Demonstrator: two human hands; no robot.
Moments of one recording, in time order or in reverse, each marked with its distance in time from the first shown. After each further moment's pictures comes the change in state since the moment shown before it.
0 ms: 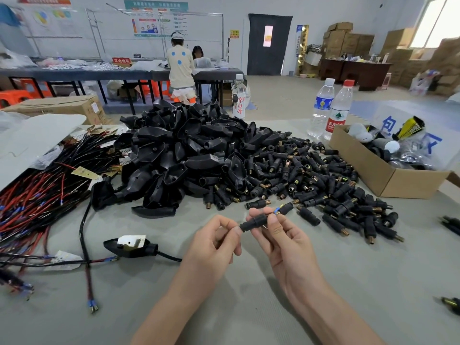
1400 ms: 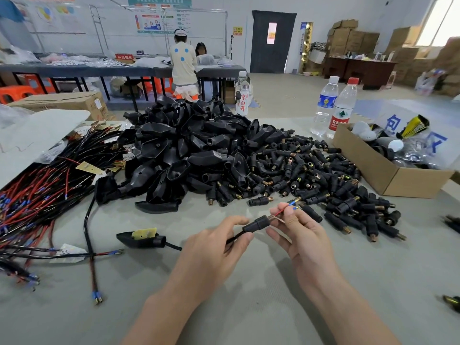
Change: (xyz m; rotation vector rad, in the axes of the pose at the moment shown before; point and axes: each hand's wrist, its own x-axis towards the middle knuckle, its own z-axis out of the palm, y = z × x) left_hand -0.009 0.003 -0.009 0.712 -0.019 0.270; right_hand 0.002 -0.021 -0.010 -0.338 0.104 -0.046
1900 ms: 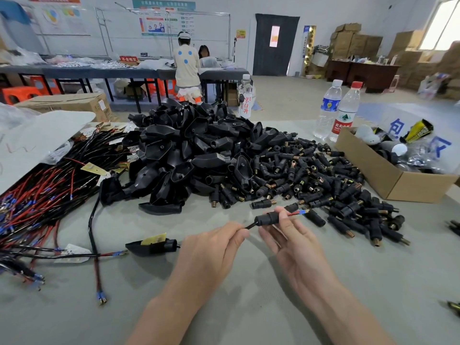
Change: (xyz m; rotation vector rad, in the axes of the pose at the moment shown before) left_hand -0.001 0.000 -0.006 0.208 0.091 0.043; right_hand -0.004 0.005 0.013 0.321 -0.023 0.151
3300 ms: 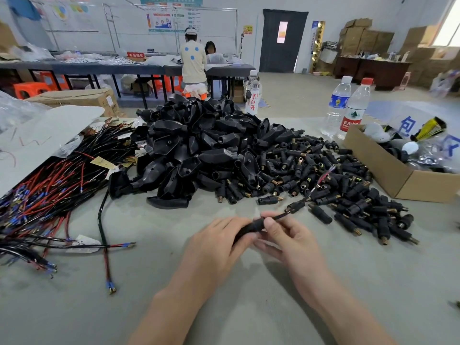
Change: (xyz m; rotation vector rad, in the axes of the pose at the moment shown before) left_hand -0.001 -0.009 0.005 -0.075 -0.148 -0.064; right_hand -0.001 0.012 -0.005 -0.451 -0.085 -0.052
